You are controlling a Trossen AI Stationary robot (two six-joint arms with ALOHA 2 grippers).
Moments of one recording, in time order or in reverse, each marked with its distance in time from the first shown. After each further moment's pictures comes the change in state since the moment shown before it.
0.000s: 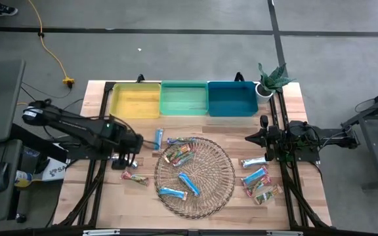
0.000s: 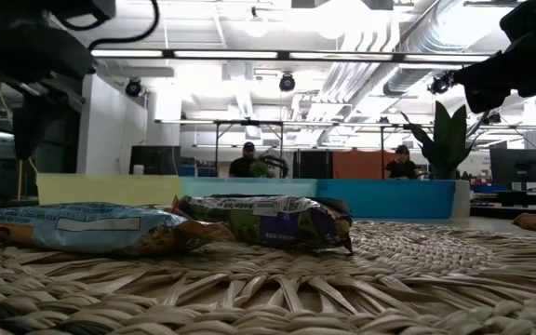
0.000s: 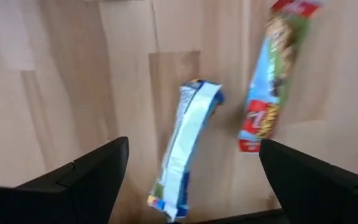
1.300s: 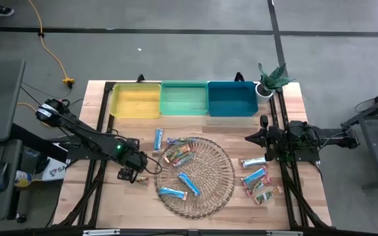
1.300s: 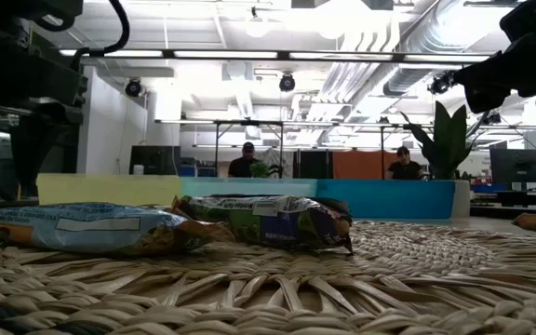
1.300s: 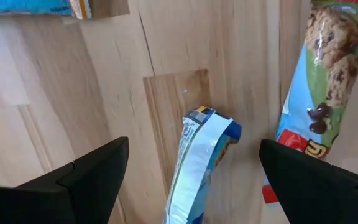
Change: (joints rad) left arm -0.246 0.240 -0.002 0.148 -0.213 -0.141; right arm 0.000 0.000 0.000 0.000 0.000 0.000
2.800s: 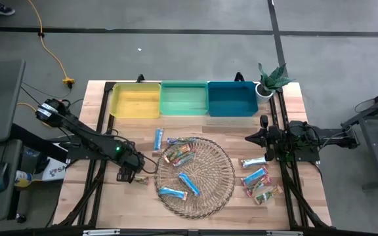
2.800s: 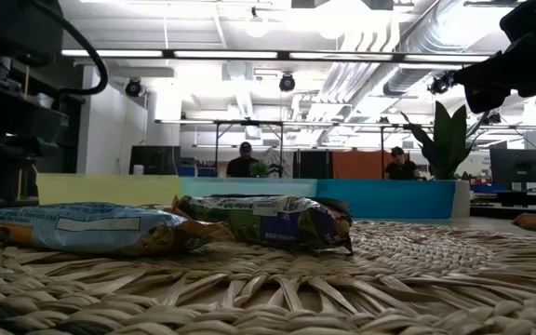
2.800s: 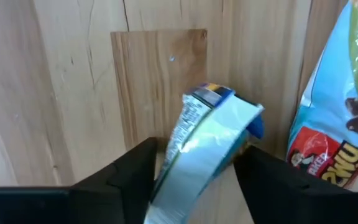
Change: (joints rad) left arm -0.001 0.003 -0.159 0.181 0.048 -0.123; right arm 0.000 0.000 0.000 0.000 0.000 0.000
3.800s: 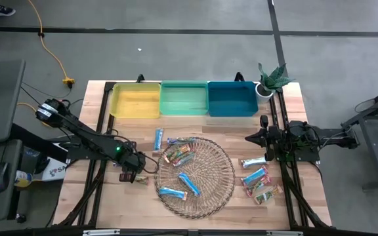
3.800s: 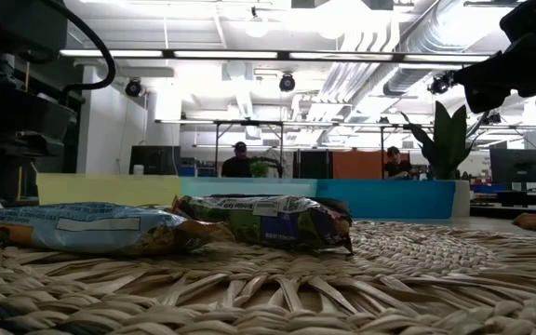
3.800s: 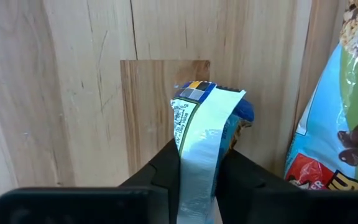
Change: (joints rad) left arm 0.001 0.001 0.002 0.034 -0.023 -0.029; right arm 0.000 0.000 0.000 0.000 0.000 0.000
